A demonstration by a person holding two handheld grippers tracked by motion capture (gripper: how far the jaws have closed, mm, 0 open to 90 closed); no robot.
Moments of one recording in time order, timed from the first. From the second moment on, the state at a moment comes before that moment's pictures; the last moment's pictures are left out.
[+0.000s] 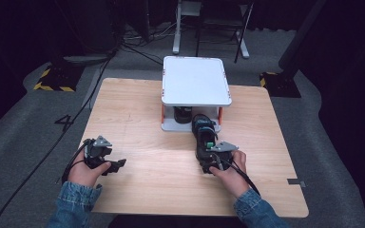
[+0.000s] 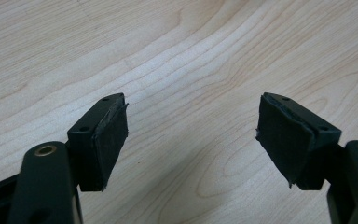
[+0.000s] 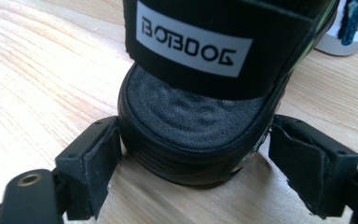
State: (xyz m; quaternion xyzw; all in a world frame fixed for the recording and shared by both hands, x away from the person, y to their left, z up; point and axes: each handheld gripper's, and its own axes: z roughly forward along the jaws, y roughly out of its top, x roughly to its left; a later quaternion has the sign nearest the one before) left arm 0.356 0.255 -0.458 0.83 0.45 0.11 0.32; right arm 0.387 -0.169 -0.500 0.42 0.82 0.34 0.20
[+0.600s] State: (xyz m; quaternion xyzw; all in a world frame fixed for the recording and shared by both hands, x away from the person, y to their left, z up) left arm 0.357 0.255 -0.461 0.83 0.45 0.11 0.32; right arm 0.450 -0.162 -0.491 0.46 0.77 0.39 0.21
